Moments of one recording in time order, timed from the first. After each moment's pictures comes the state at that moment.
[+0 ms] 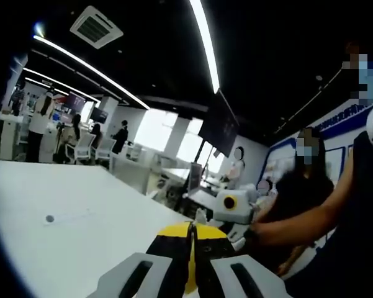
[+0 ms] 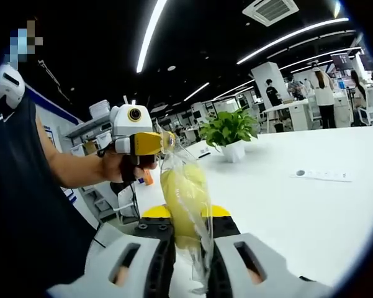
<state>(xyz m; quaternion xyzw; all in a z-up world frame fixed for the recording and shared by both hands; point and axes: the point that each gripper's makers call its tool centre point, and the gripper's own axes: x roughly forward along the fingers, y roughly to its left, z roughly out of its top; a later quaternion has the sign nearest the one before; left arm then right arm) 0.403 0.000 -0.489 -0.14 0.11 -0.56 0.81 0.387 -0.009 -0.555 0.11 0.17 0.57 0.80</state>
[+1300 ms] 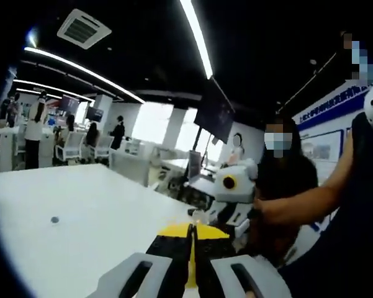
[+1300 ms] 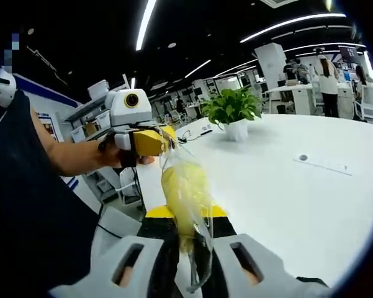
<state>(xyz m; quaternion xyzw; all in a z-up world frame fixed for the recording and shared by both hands) 0.392 0.004 -0.507 -0.08 0.11 -0.56 0.82 0.373 -0.007 -0.569 0.06 0.22 0.58 0.78</state>
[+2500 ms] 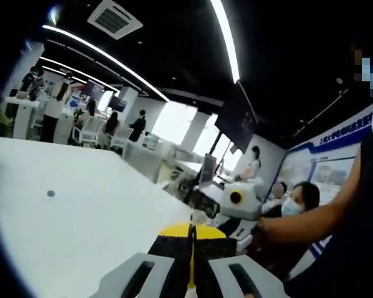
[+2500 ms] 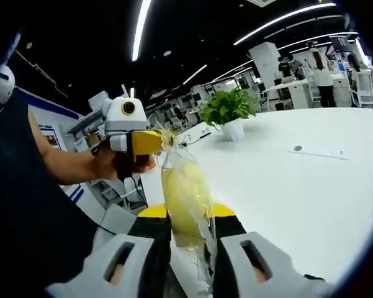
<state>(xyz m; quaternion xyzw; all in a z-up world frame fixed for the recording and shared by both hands) 0.391 -0.042 -0.522 -0.17 0.16 -0.50 0.83 0.373 -0.052 -0.588 0.09 0.22 0.58 0.78</state>
